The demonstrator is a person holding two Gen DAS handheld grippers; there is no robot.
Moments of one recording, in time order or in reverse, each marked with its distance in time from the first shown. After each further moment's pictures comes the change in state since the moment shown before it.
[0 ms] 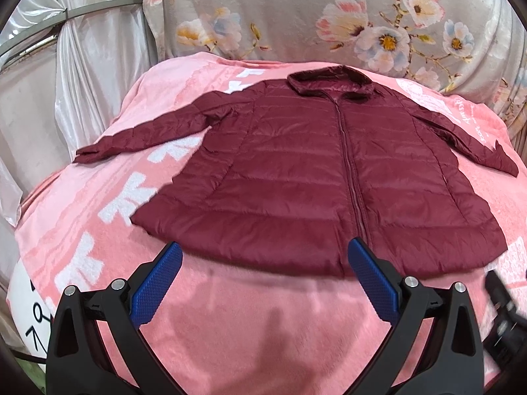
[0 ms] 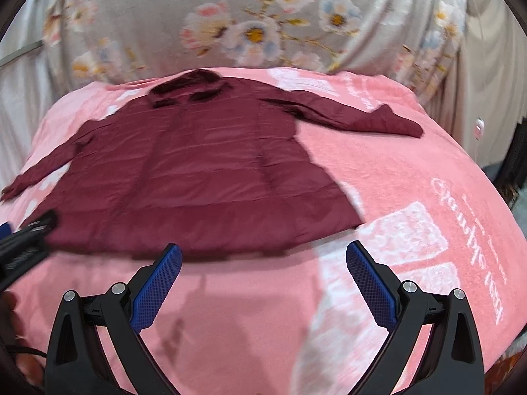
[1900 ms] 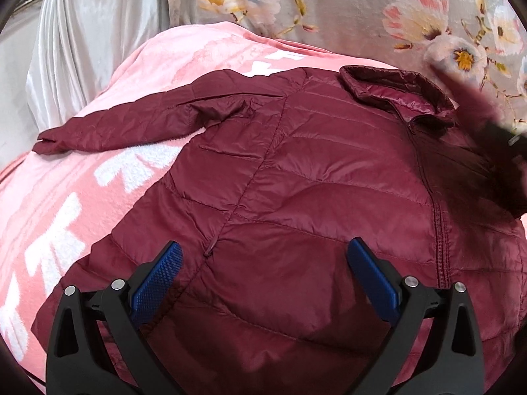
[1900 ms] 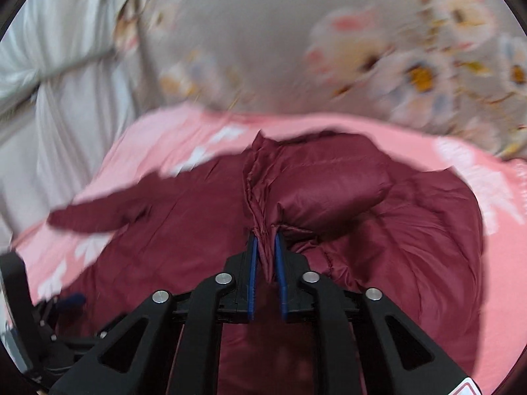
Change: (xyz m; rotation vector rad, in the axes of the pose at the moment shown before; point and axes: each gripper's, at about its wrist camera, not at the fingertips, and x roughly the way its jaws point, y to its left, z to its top) left arm 0.181 0.016 0.073 -0.182 0.065 0.053; right arm 0.200 0.155 0.210 -0.299 -0.071 0.580
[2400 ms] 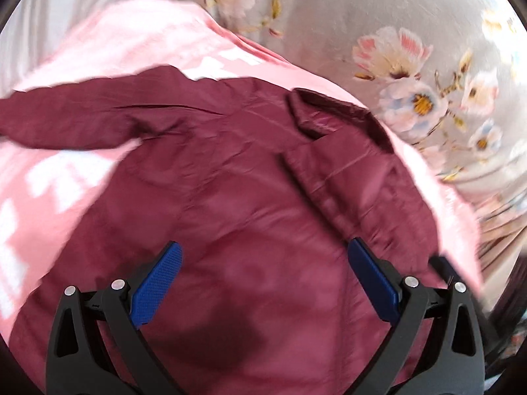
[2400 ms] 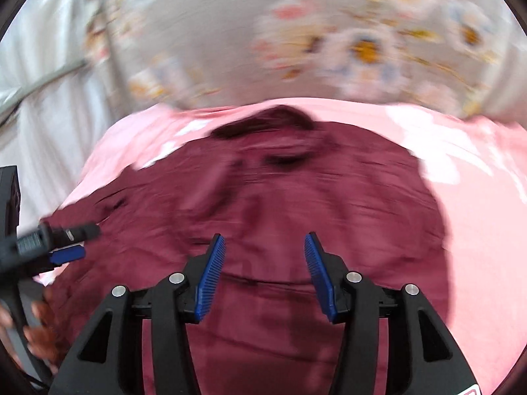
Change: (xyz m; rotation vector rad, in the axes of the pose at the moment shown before) left arm 0.013 0.001 0.069 -0.175 0.109 -0.397; right arm -0.060 -0.060 -0.045 0.170 -0.019 -0.130
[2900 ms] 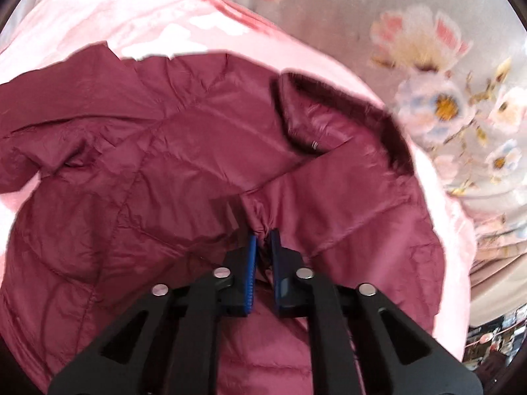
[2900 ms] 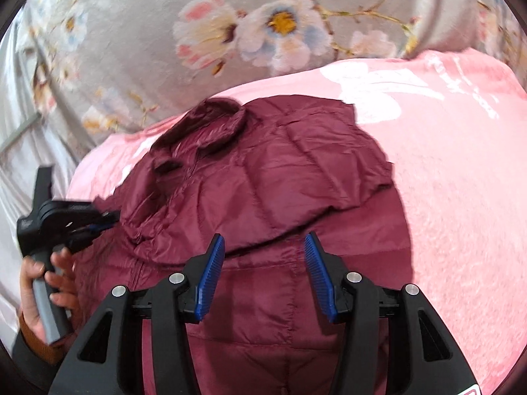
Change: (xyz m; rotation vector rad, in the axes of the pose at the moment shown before) left arm 0.083 -0.022 0.054 -0.044 0.064 -0.016; right arm 0.002 -0.059 -0.023 0.257 0.011 -0.040
